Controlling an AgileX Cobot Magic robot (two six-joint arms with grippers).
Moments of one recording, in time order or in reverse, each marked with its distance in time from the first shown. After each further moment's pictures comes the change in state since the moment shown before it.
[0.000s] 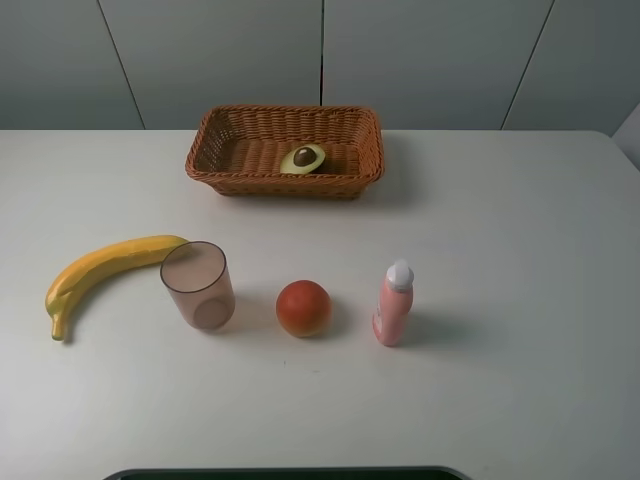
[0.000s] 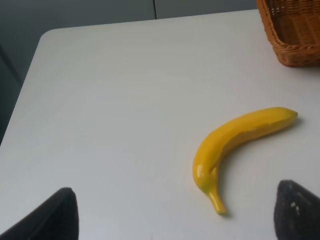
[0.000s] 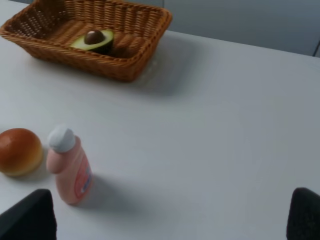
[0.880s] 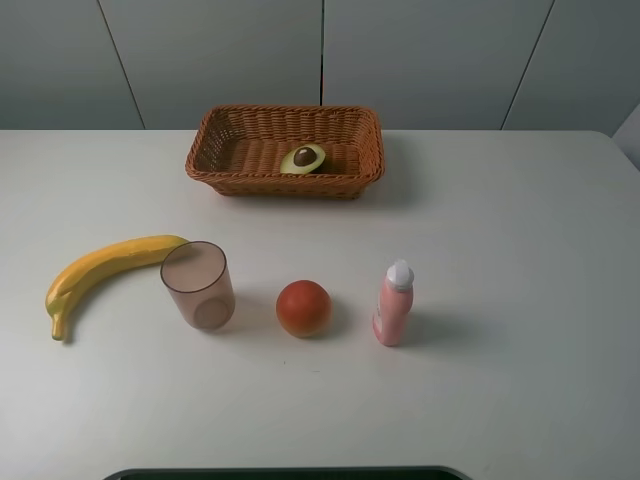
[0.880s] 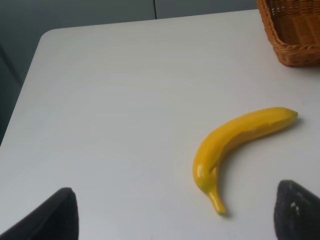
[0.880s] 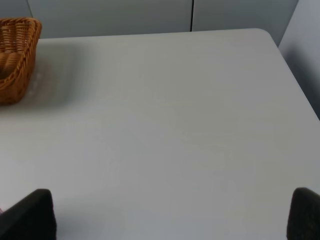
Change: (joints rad) left arm 0.000 0.000 0.000 0.000 0.000 0.000; right arm -0.337 0.000 0.000 0.000 0.000 0.004
